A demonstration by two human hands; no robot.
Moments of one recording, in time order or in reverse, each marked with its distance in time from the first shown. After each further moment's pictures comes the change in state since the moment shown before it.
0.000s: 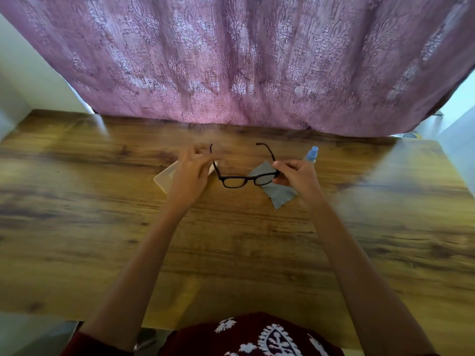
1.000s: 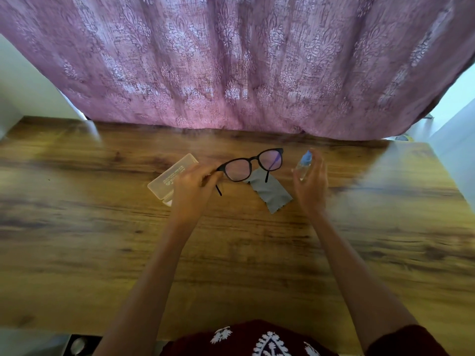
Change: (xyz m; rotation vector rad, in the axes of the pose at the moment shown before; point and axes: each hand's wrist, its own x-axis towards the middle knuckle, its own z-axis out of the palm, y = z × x) left_hand -0.017 0.039 -0.002 -0.217 0.226 0.034; right_hand 0.036 0.057 -0.036 -0.600 0.471 -0.617
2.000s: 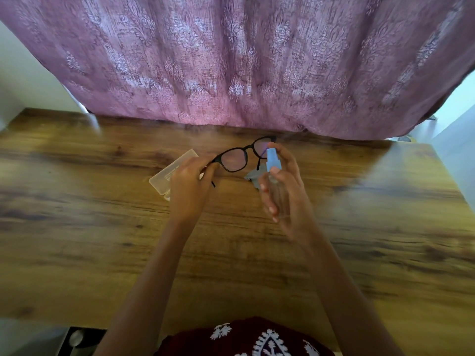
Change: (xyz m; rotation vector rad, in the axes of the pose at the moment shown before) left_hand -0.001 0.008 -0.005 0.049 0.091 -0.072; right_hand -0.041 -0.142 -0.061 1.299 -0.657 0.377
